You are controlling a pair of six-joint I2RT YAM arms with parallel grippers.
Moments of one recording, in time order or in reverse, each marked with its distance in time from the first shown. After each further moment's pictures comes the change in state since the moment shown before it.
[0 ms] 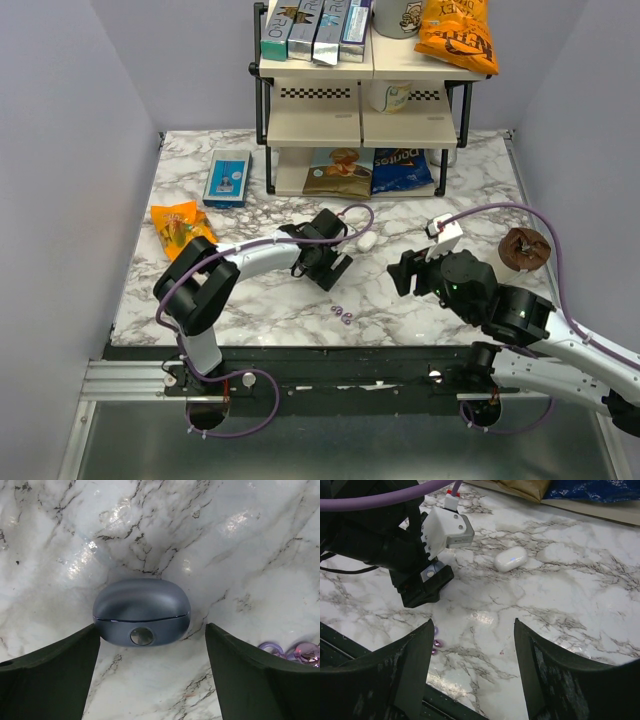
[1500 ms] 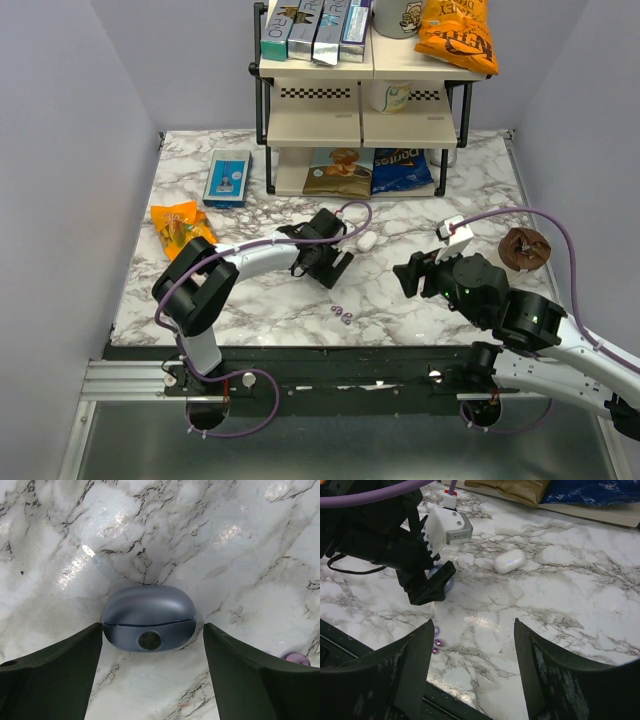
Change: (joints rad) left arm 0.011 -0.005 -0.016 0.065 0.016 -0.043; right arm 0.000 -0.059 0.000 -0.031 0.002 0.007
